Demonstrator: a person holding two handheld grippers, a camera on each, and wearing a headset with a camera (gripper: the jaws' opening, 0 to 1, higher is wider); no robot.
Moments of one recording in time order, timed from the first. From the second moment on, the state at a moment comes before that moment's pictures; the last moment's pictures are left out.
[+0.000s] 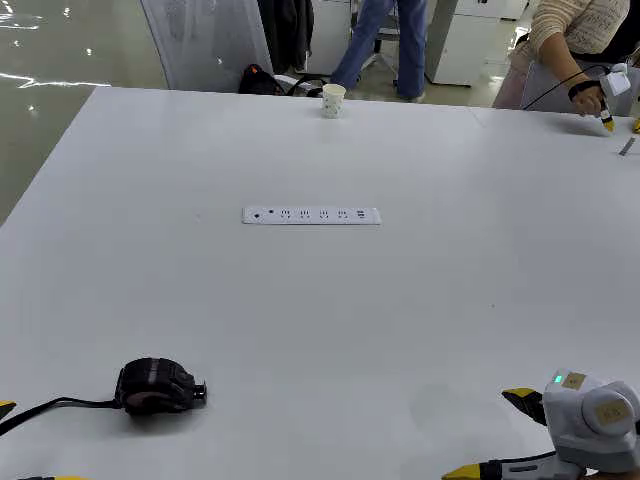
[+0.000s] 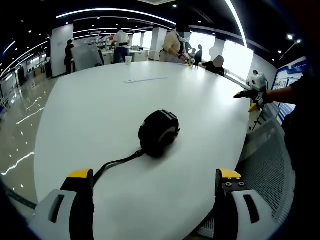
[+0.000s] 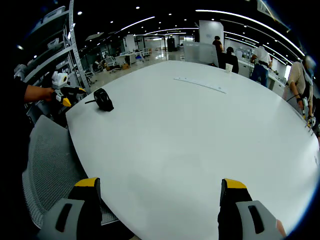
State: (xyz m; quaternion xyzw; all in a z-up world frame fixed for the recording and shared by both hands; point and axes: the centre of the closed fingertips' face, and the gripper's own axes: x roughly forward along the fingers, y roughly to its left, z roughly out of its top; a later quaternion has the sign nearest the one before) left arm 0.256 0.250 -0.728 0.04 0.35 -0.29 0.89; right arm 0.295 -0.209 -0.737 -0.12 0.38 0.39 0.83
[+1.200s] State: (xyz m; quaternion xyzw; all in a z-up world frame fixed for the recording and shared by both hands) left arm 0.248 0.257 -0.747 0.05 0.38 -0.30 0.87; right arm 0.304 -0.200 -0.752 -0.14 0.38 0.41 0.82
